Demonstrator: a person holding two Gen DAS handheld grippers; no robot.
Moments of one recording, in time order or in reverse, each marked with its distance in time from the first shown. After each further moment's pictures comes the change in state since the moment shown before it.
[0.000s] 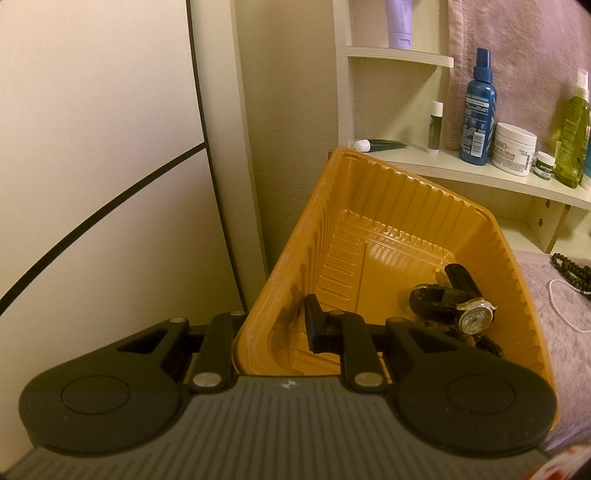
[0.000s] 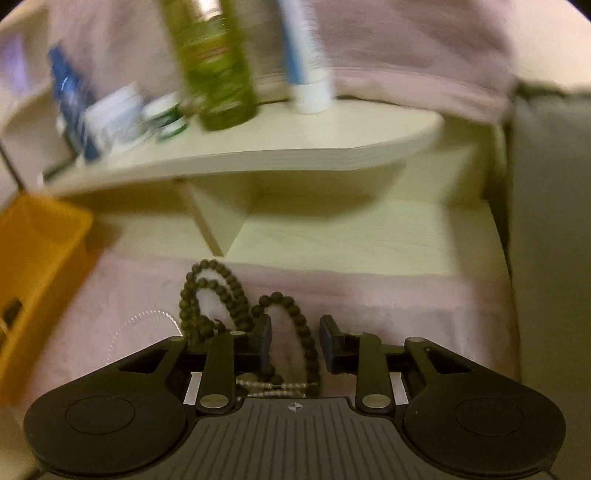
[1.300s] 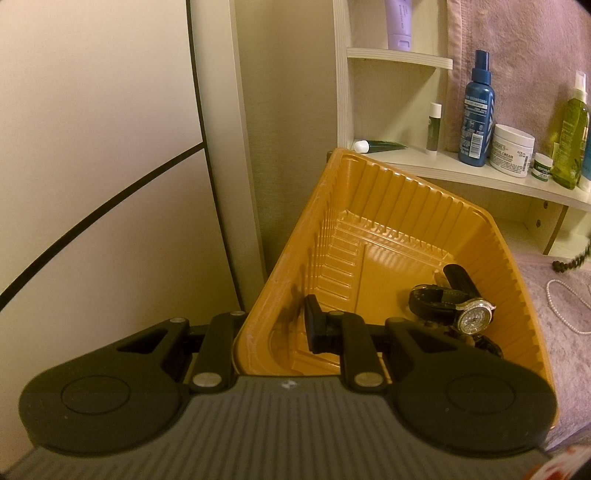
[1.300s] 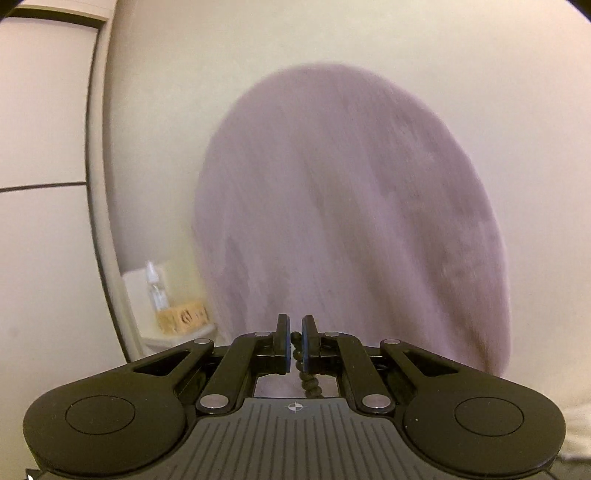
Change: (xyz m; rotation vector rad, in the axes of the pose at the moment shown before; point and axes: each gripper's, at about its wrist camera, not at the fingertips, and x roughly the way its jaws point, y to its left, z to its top) left arm -0.001 0.001 -0.001 -0.003 -0.006 -0.010; right arm -0.283 0.056 0.126 0.042 -0.745 0.227
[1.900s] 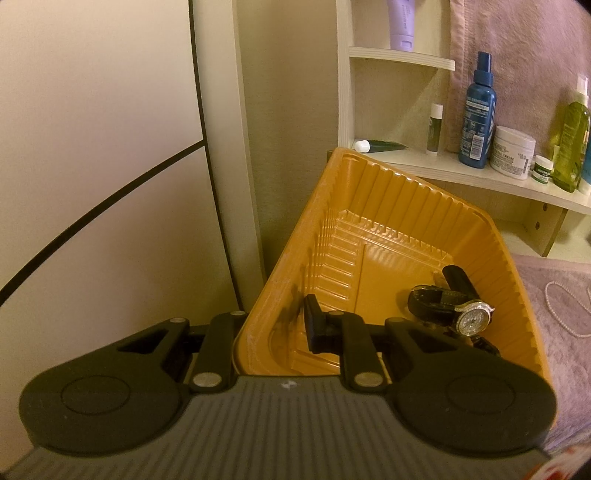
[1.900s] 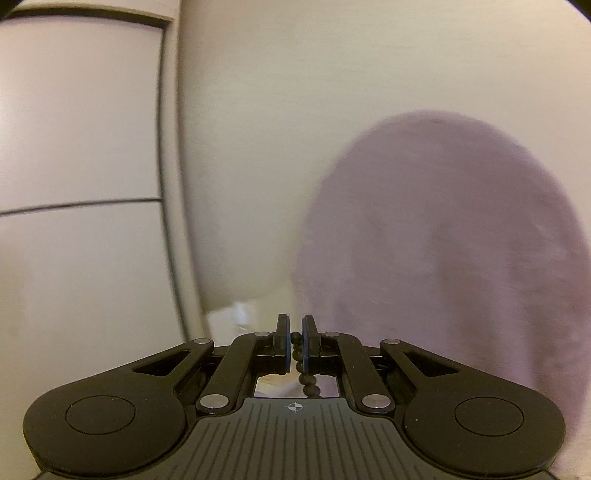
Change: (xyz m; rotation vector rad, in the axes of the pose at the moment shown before) left arm 0.001 0.002 0.001 -0.010 0.007 -0.005; right arm 0.036 0.081 0.073 -0.042 0.007 0.266
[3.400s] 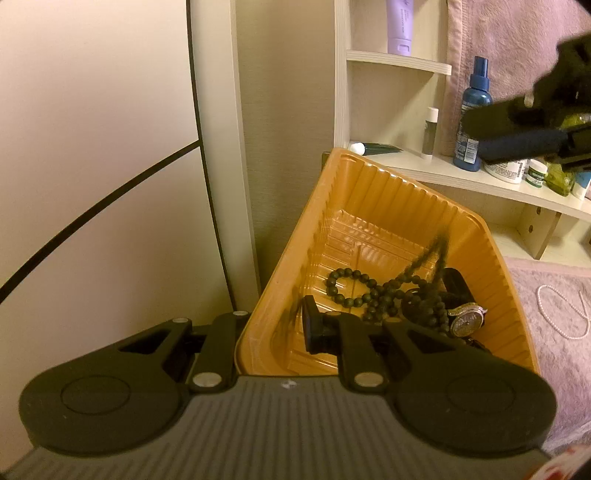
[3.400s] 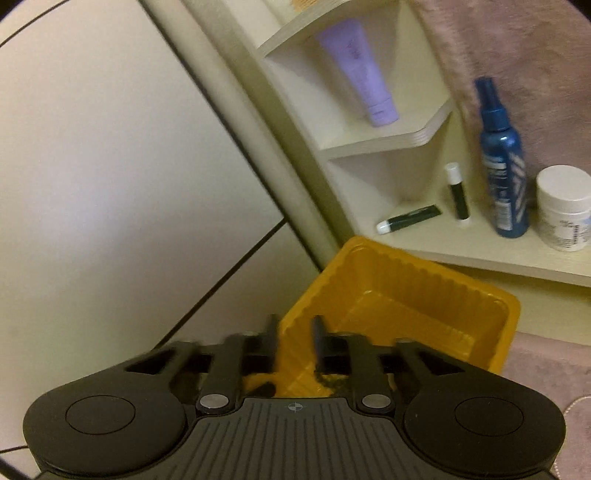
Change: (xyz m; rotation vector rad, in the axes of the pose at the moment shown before) left arm -0.003 0.007 0.004 -0.007 0.003 -0.024; right arm 0.148 0.027 -0.283 0.326 0.567 0.130
